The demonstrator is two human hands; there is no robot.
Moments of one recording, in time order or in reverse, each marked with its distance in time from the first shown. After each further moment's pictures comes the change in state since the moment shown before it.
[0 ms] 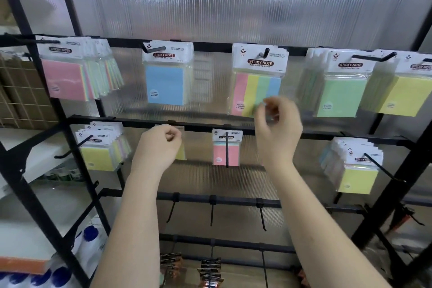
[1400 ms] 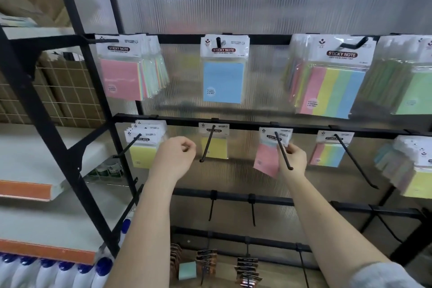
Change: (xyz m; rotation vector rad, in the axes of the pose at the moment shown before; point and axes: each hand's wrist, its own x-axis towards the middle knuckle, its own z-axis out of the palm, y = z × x) left_hand 0.023 -0.078 -0.042 0.032 -0.133 -0.086; right_hand -0.075 0.062 0.093 0.024 -0.269 0.871
